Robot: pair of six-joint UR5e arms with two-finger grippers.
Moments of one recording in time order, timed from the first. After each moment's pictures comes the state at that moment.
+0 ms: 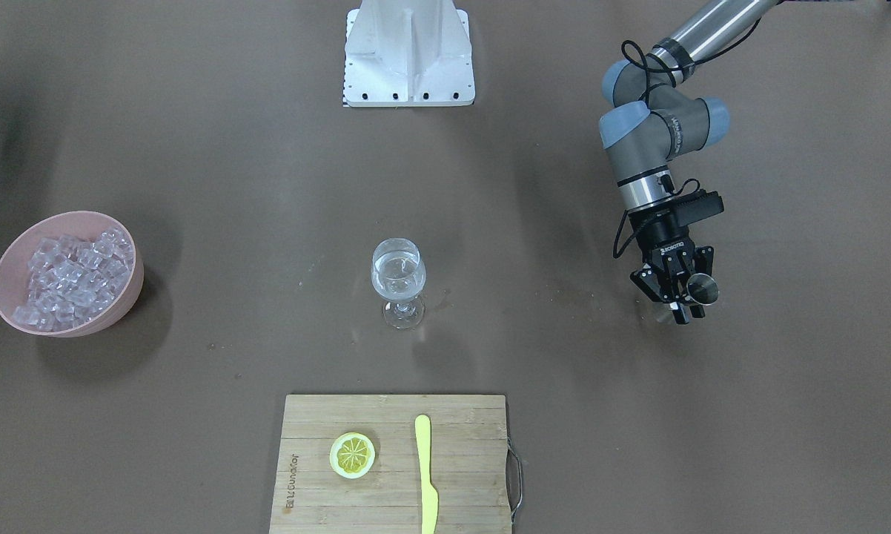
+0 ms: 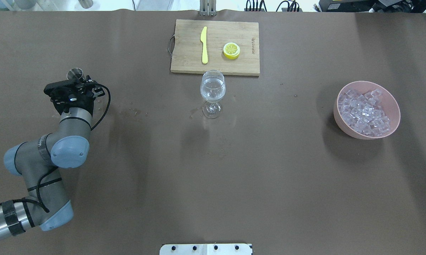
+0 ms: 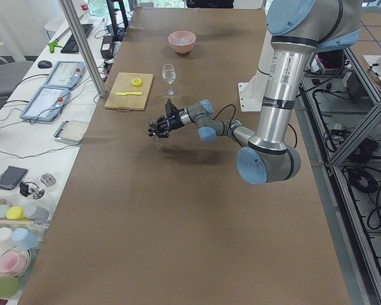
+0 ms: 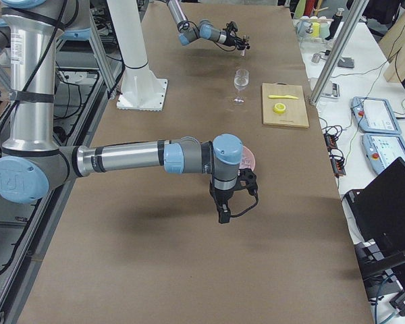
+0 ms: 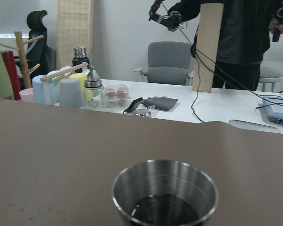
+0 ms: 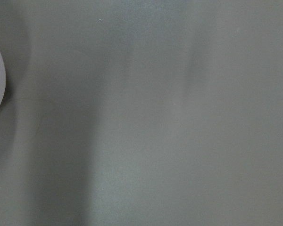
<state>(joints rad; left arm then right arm) -0.50 -1.82 -1.57 -2.32 -0.78 -1.29 1.50 -1.67 1.81 -1.66 2.24 -0.14</state>
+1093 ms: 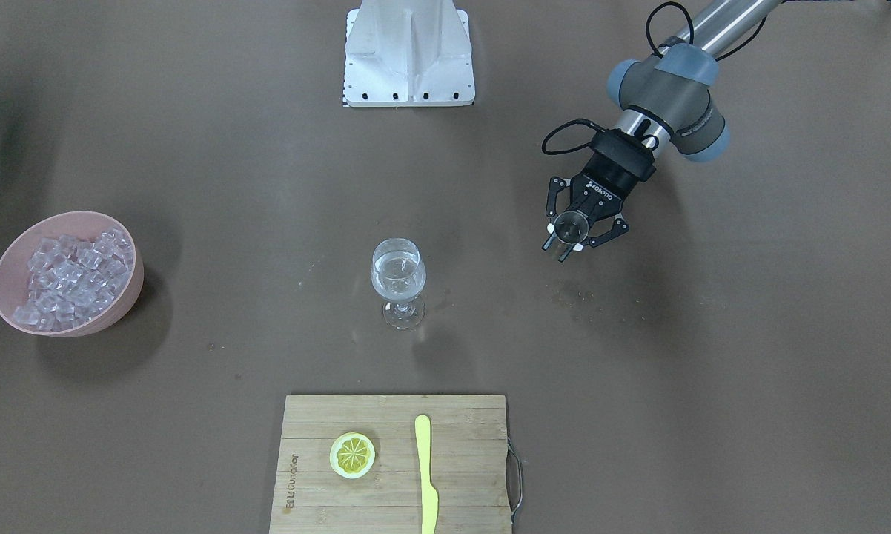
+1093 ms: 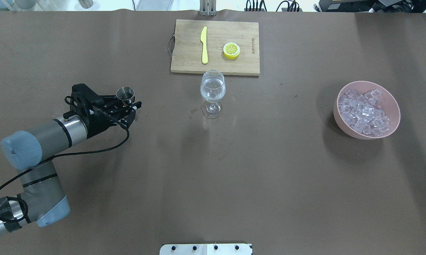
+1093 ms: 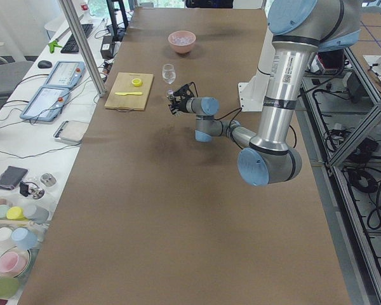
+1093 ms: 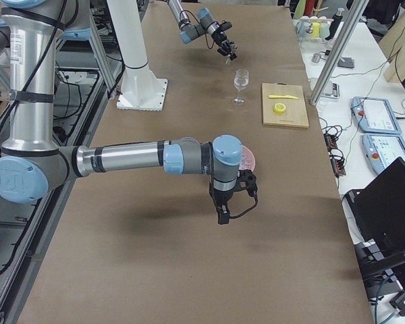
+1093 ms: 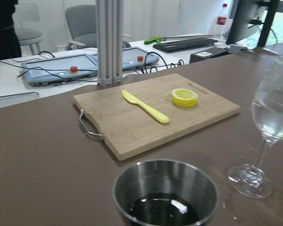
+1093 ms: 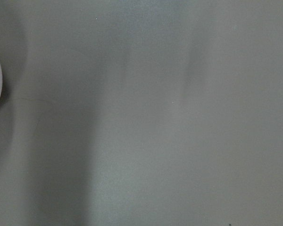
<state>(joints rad) -0.56 -1.81 -1.58 -2.95 -1.48 -0.56 1.50 -1.68 1.81 -1.66 2.24 -0.13</state>
